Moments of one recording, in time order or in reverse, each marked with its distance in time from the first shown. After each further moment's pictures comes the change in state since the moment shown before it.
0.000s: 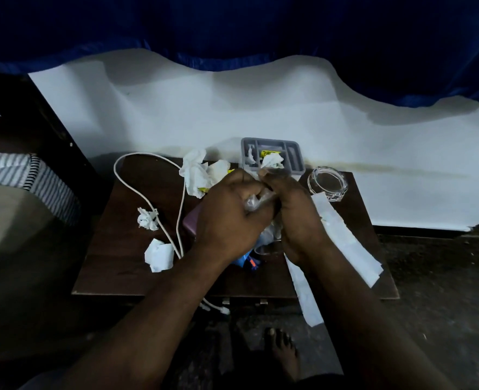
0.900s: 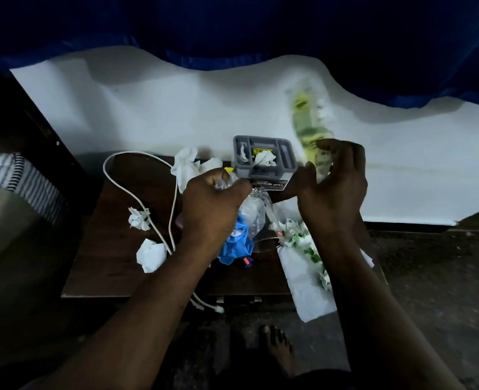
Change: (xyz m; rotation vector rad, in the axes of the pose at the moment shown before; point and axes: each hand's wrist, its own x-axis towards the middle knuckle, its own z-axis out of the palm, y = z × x) left_hand 0.011 -0.011 0.006 -0.344 0.270 -0.350; right_hand 0.013 -0.017 -0.050 -0.889 0.610 -0.706
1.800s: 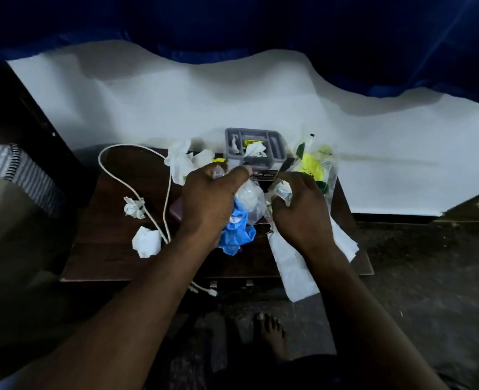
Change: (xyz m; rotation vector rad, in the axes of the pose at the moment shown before) left_hand -0.017 0.009 0.007 -0.157 -0.047 -0.181; right_hand -0.043 0.017 -0.014 -0.117 -0.534 0.073
